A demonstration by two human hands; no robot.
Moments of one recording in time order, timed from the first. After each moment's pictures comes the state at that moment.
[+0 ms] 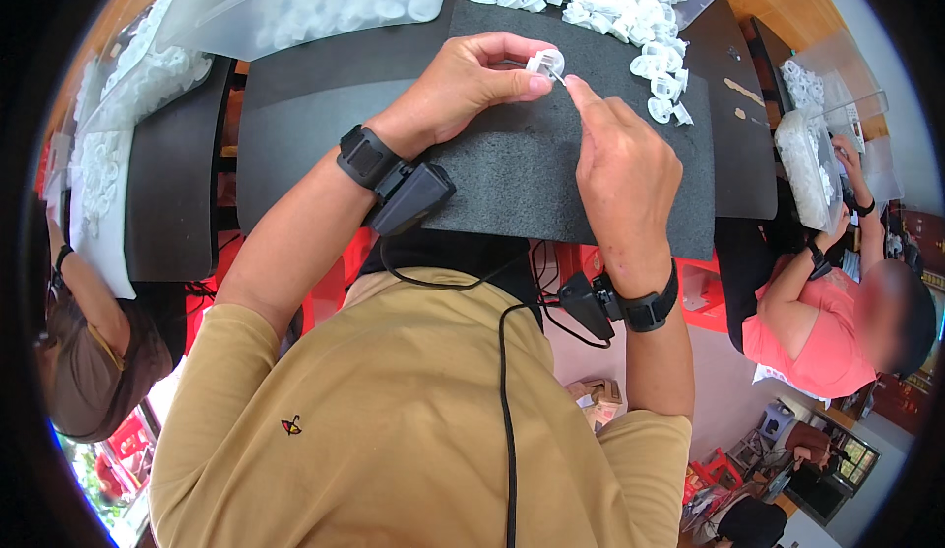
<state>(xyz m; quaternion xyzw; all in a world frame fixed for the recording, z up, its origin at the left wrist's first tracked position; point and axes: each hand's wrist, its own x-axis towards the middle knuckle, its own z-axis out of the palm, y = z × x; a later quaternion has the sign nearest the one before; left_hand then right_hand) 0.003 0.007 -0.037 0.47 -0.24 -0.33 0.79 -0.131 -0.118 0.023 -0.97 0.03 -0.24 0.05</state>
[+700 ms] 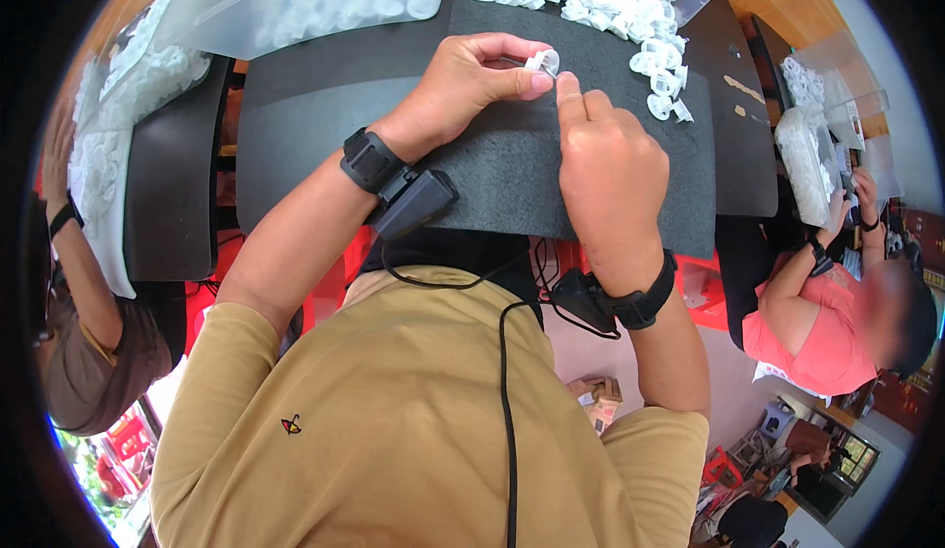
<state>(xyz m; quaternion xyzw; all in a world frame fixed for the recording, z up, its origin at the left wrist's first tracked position) 0.001 0.006 -0.040 0.52 -0.24 -0.29 0.76 -0.129 -0.104 0.027 -0.97 0.01 -0.21 -0.15</state>
